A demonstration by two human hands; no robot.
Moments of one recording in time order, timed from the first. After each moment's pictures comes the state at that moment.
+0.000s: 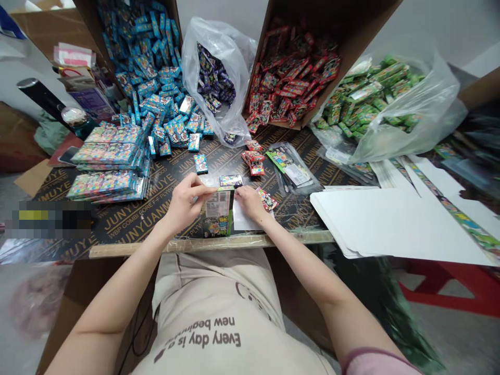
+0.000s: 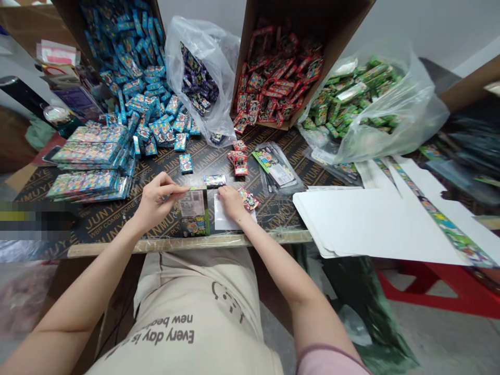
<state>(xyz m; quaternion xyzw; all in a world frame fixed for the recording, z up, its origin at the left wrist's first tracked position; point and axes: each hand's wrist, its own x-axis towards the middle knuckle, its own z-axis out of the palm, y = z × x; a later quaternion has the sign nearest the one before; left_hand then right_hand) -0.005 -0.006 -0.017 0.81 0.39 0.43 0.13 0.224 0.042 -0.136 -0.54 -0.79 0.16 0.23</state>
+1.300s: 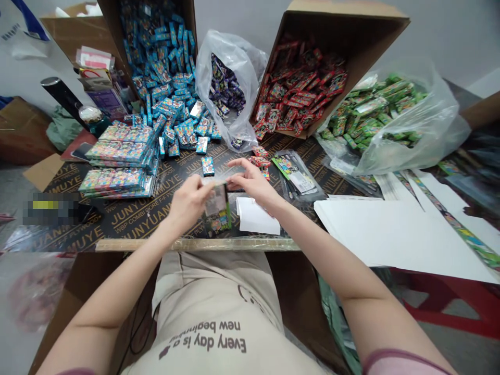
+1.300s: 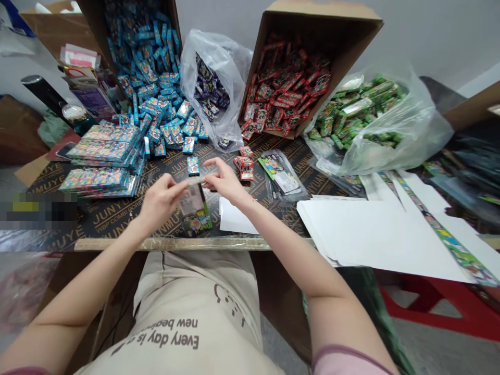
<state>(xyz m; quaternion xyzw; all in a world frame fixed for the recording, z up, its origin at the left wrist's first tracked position) -0.019 -0.009 -0.019 0.79 0.50 0.36 0.02 0.186 0.045 -0.016 -0.41 -0.61 0.54 0.40</state>
